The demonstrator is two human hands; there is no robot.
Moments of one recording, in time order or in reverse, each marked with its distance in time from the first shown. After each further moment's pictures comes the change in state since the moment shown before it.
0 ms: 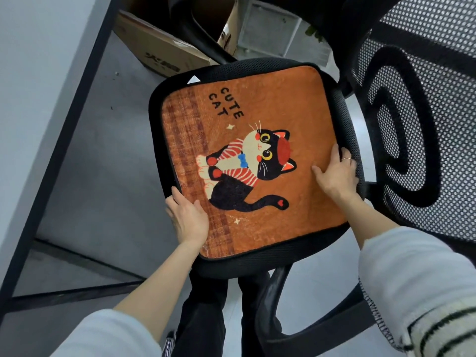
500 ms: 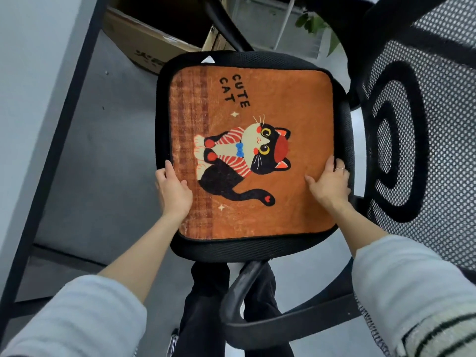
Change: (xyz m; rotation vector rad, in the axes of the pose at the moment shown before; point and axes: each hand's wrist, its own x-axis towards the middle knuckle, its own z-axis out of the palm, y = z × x) left_hand 0.051 -0.004 -0.017 0.044 -0.081 0.177; right_hand -0.037 0.011 0.022 0.065 -0.042 0.104
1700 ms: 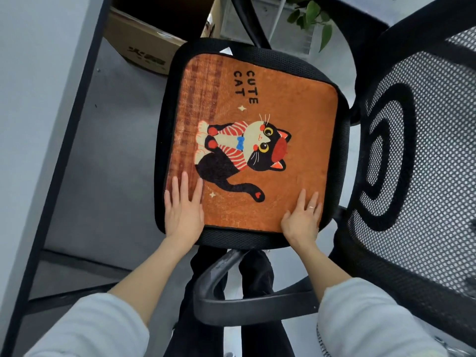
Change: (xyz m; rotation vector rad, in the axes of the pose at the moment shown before) left_hand -0.048 -0.039 0.009 0.632 -0.158 0.451; right_hand -0.098 -0.003 0.064 0.029 -0.127 0.123
